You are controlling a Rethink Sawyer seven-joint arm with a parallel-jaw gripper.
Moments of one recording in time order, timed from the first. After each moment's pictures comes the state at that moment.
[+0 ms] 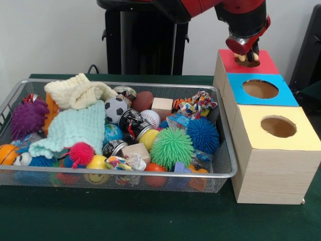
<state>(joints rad) -0.54 -0.61 0.71 2.01 -0.23 0.69 1.26</state>
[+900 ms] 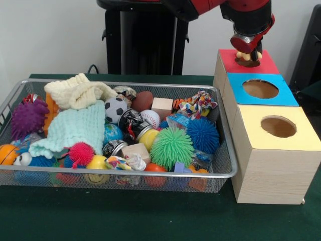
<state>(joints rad) -0.51 -0.62 0.71 2.01 -0.23 0.69 1.26</state>
